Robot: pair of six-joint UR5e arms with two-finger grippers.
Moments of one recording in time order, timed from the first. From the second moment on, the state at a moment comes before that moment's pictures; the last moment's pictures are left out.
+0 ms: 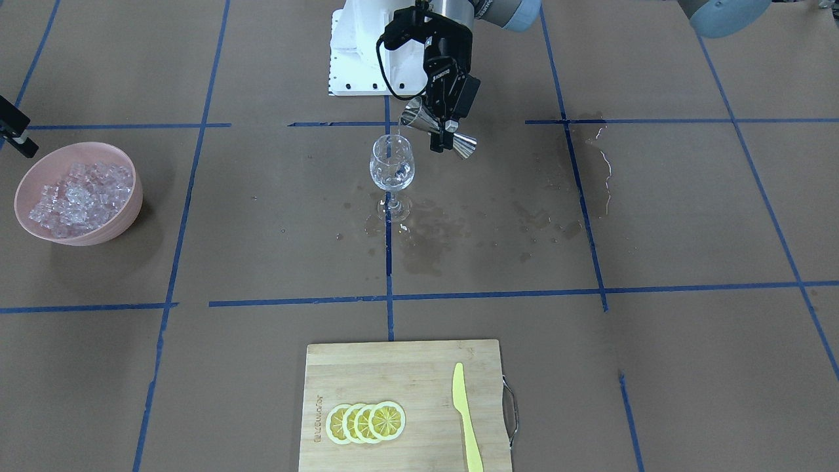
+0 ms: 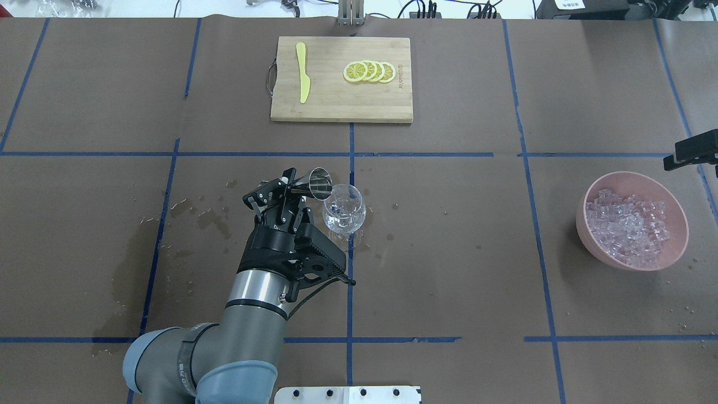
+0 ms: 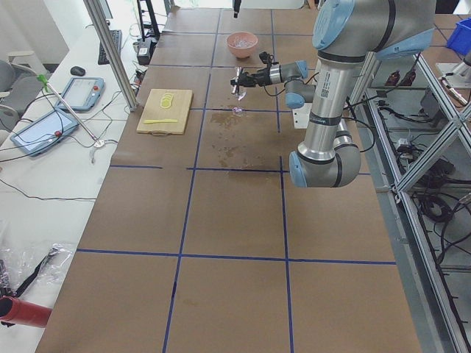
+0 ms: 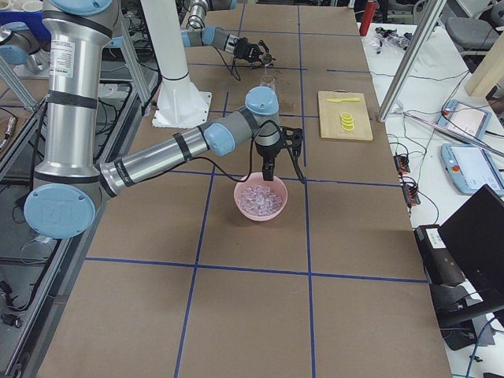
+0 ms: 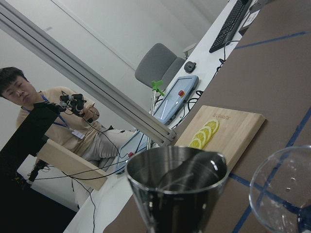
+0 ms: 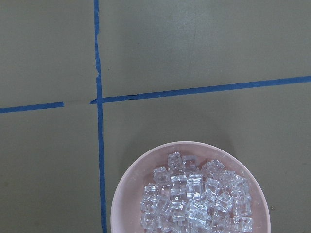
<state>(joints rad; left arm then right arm) -0.12 -2.05 -1.89 -2.01 -0.42 -0.10 1.20 -1.70 2.13 -1.43 2.29 0.75</state>
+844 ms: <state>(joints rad) -0.12 -2.06 -1.88 -2.01 -0.36 0.23 1.20 -1.70 2.13 -1.42 2.29 0.75</state>
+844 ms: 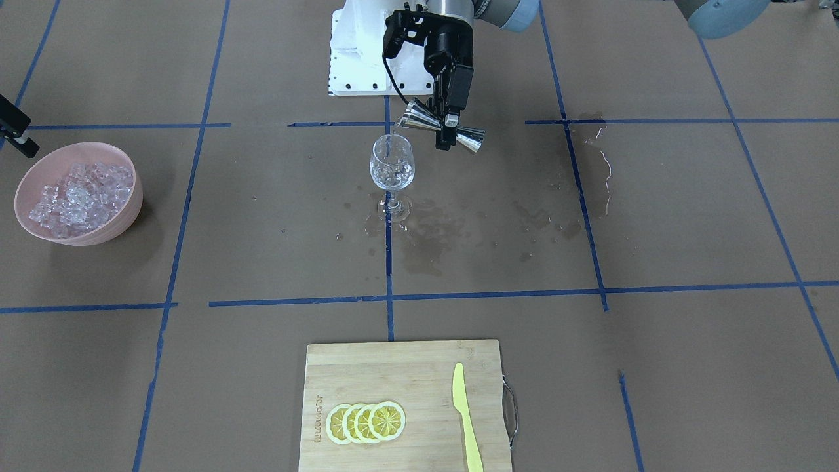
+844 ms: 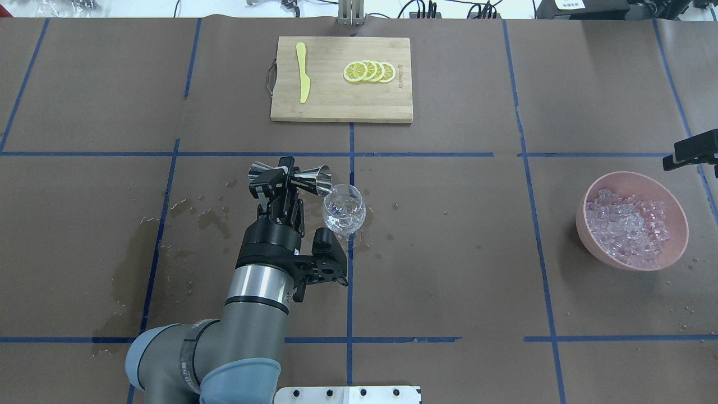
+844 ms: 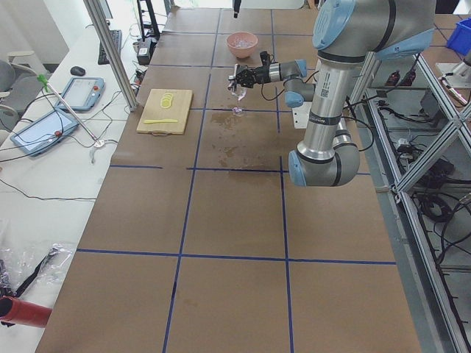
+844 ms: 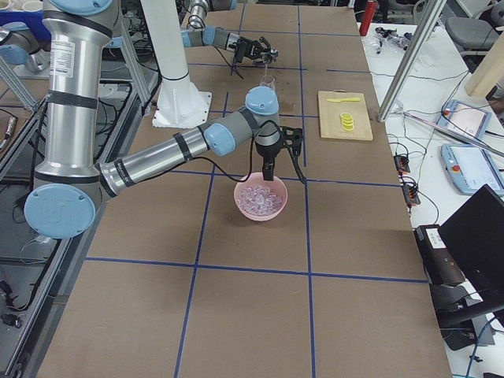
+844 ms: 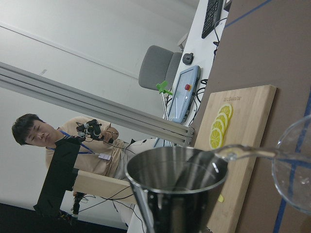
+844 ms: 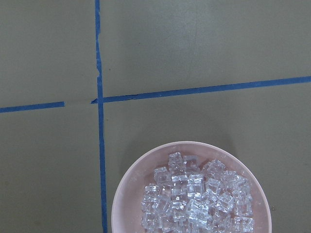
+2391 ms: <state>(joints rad) -0.14 -2.10 -1.85 -2.01 -0.32 0.49 1.20 -1.70 2.12 -1.42 2.29 0.75</state>
